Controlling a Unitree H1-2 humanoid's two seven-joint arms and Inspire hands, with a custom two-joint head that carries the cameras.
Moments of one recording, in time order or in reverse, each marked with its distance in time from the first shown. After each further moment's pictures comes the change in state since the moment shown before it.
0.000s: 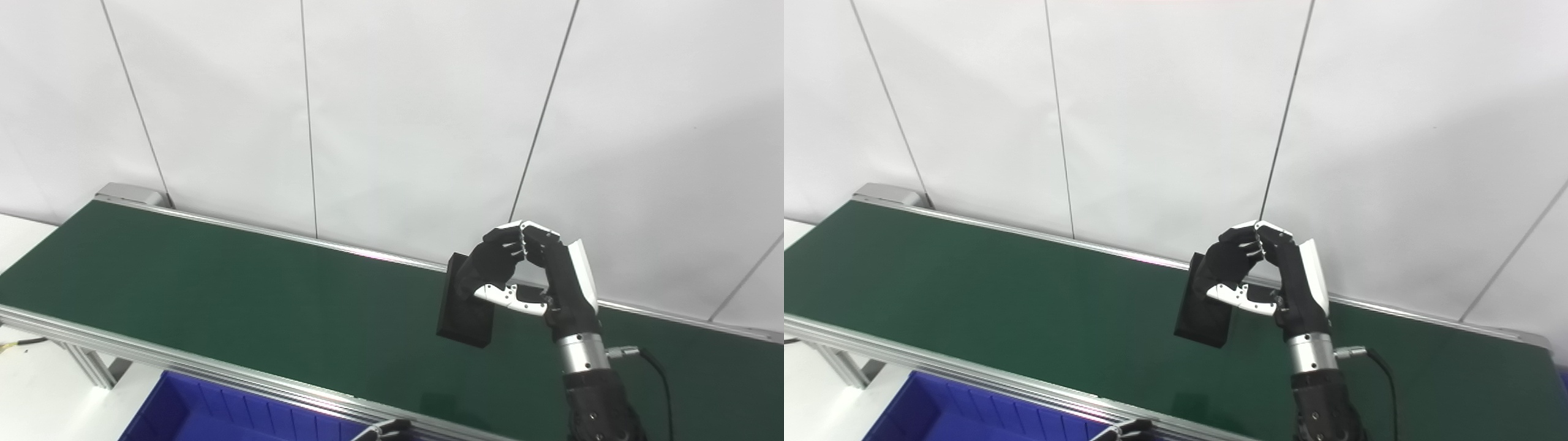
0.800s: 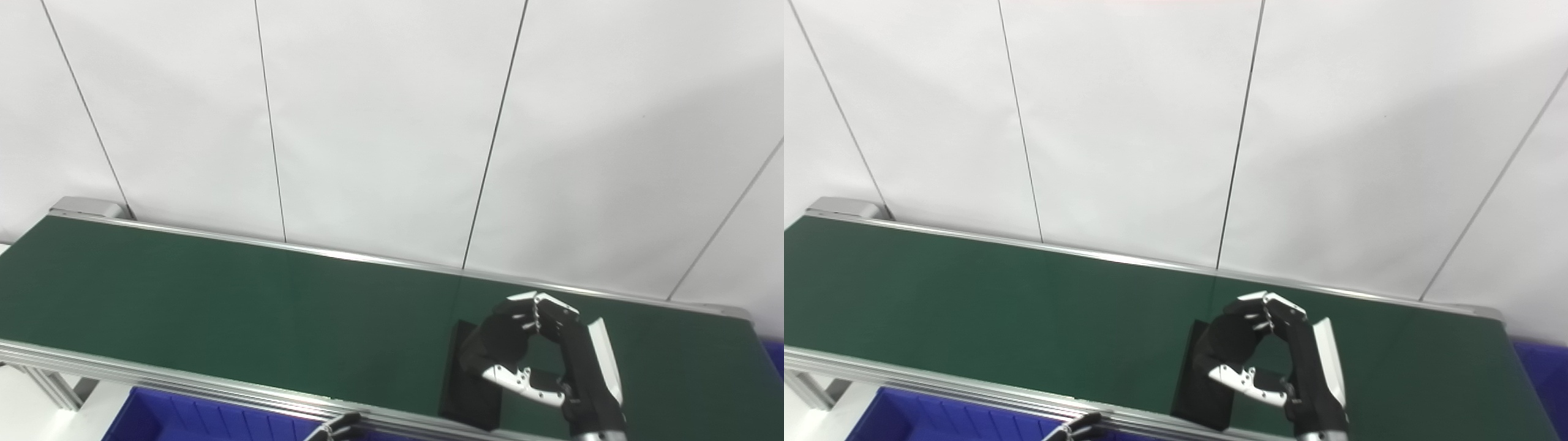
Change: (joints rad) left arm 0.053 0.004 0.137 -0.078 -0.038 0.000 -0.159; right arm 0.397 -0.017 -0.006 -0.347 -0.019 0.043 0.020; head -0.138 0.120
